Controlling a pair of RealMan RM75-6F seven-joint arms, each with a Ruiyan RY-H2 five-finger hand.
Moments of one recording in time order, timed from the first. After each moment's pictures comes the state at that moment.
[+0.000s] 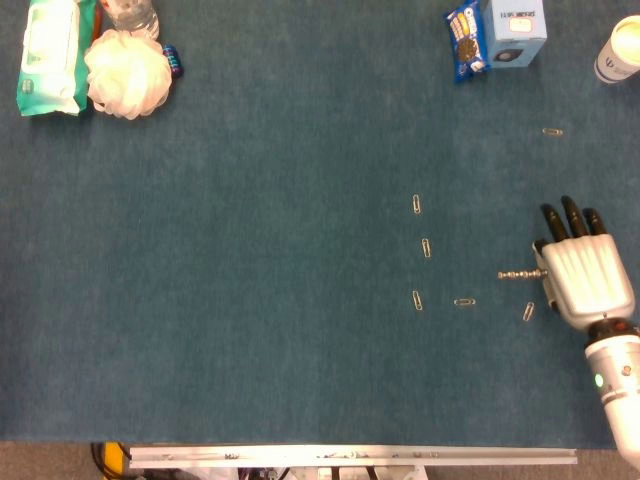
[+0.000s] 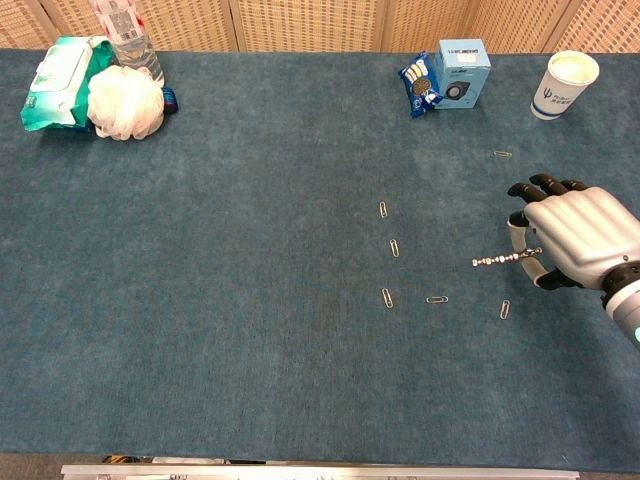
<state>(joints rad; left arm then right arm) -0.01 -1.03 -0.07 -1.67 1.52 1.63 -0.04 0.35 -1.49 -0.10 -1.92 -1.06 1.43 -1.06</state>
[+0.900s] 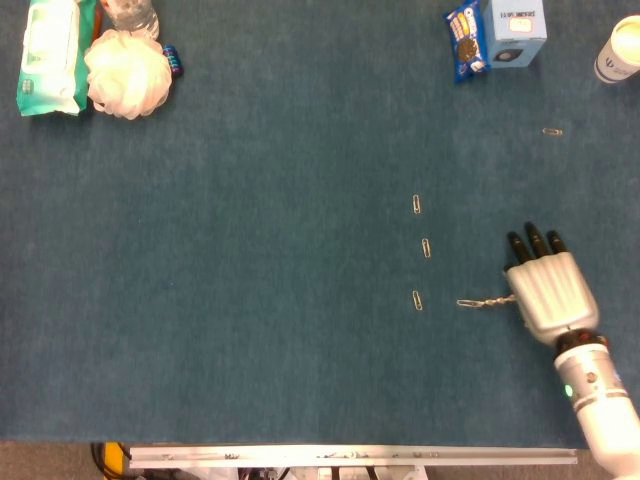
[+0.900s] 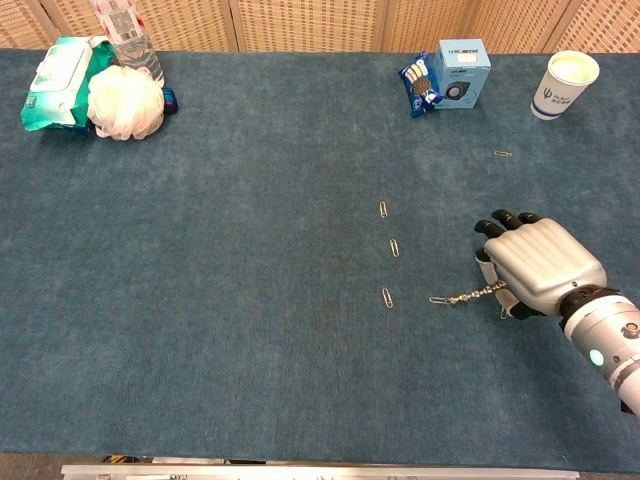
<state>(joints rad) 0.00 -1.01 -0.09 -1.67 1.49 1.65 -0.08 0.39 -1.58 -0.11 -1.90 -0.97 1.35 -1.20</state>
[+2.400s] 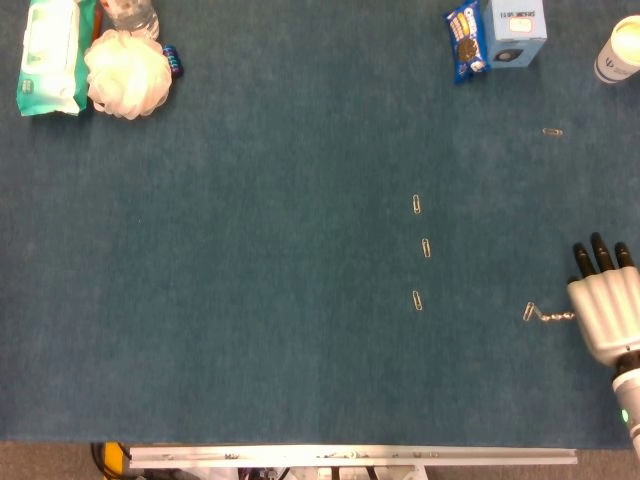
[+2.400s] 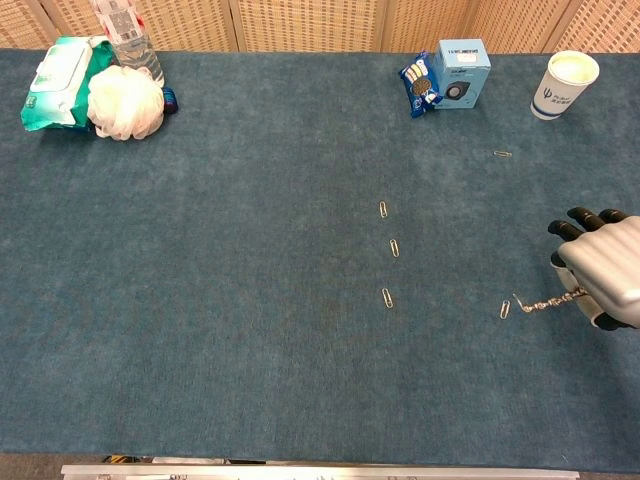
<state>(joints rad) 0.00 -1.02 -0.09 -1.67 1.48 1.63 -0.04 0.36 -1.39 -0.22 -2.10 -0.97 1.51 -1.34</state>
